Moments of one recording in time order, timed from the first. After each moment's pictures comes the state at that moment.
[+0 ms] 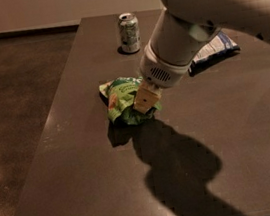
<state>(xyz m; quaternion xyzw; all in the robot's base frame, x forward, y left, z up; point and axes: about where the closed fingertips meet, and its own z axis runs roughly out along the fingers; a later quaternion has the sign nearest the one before) 0.490 -0.028 0.894 -0.53 0.82 0.09 0.21</state>
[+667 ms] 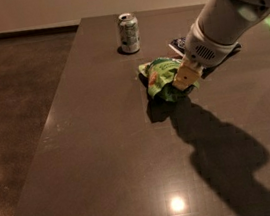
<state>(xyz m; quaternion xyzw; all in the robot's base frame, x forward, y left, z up) 0.531 -0.125 0.906 -0.47 0.85 0.04 0.23</state>
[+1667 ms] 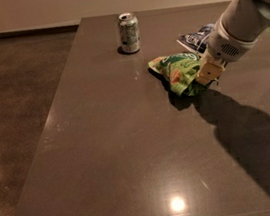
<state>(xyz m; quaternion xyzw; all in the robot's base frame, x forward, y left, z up) 0.564 -0.194 0.884 -0.51 0.83 0.01 0.22</state>
